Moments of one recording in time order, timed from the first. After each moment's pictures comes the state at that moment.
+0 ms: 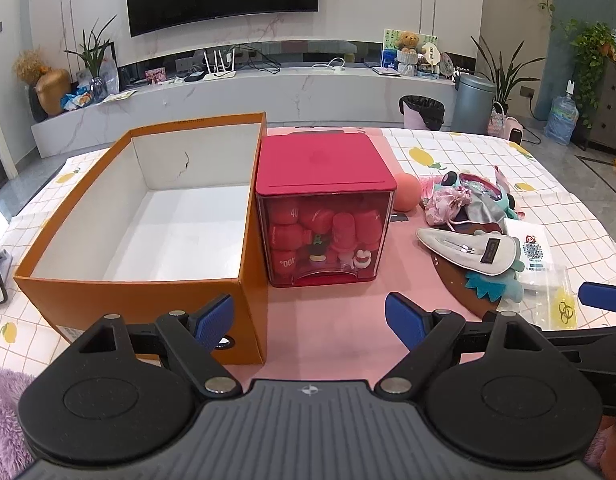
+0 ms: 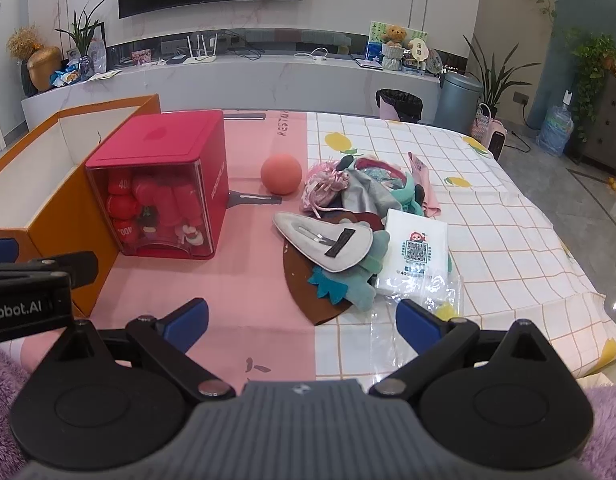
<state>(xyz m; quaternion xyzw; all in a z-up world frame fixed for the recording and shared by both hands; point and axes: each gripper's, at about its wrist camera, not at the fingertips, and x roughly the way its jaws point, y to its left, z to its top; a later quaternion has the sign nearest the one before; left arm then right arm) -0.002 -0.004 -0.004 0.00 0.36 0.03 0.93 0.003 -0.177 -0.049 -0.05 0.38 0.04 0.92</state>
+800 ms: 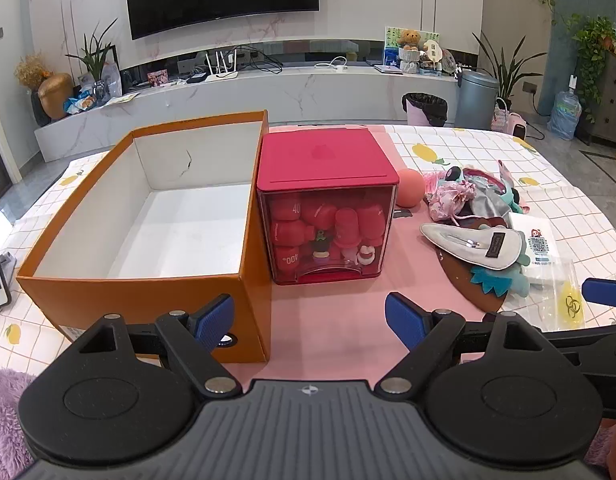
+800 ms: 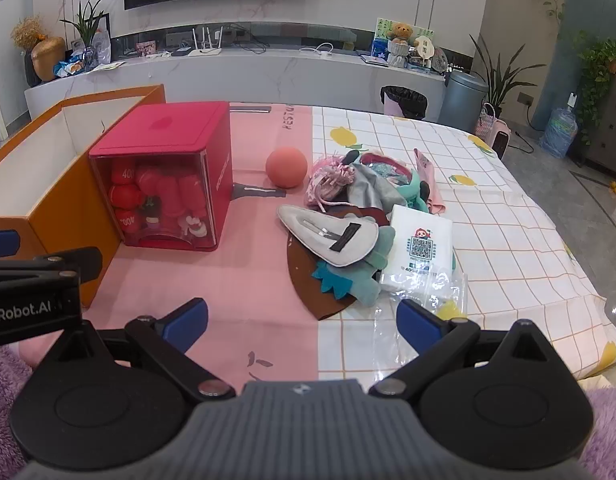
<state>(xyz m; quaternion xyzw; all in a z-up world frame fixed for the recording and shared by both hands) -0.002 -0.007 -0.010 0.01 0.36 0.04 0.93 0.004 -0.174 -0.052 -0.06 0.38 0.05 0.92</state>
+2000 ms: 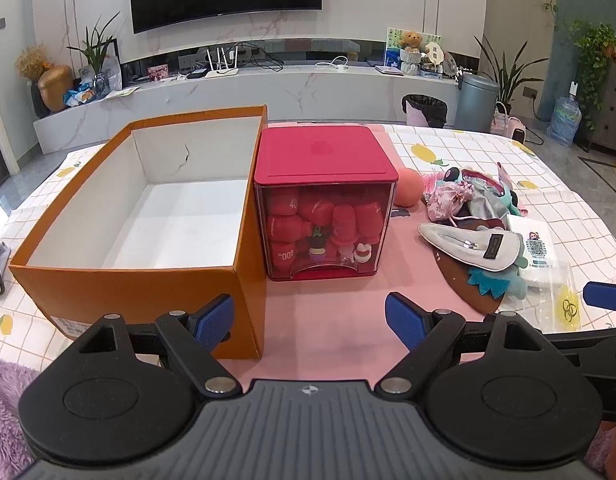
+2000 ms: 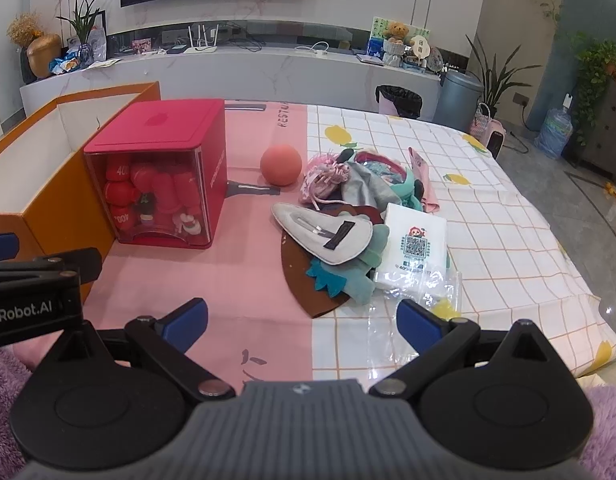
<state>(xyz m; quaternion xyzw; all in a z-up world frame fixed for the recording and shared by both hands) -0.003 -0.007 -0.015 -0.01 0.36 0.04 0.93 0.002 -0.174 -0.051 -0.07 0.38 0.04 0.92</state>
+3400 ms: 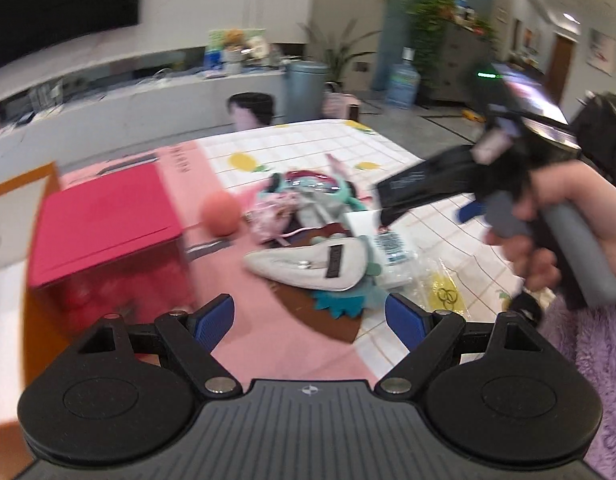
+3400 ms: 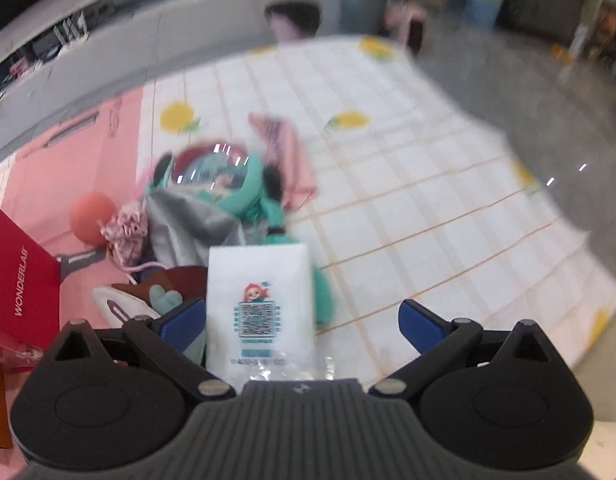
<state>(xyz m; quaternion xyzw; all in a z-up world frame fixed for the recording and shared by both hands) 0.058 -0.069 -0.024 0.05 0.34 -0.24 0.91 0.170 -0.307 -0.074 0.07 0.51 -0.07 0.85</state>
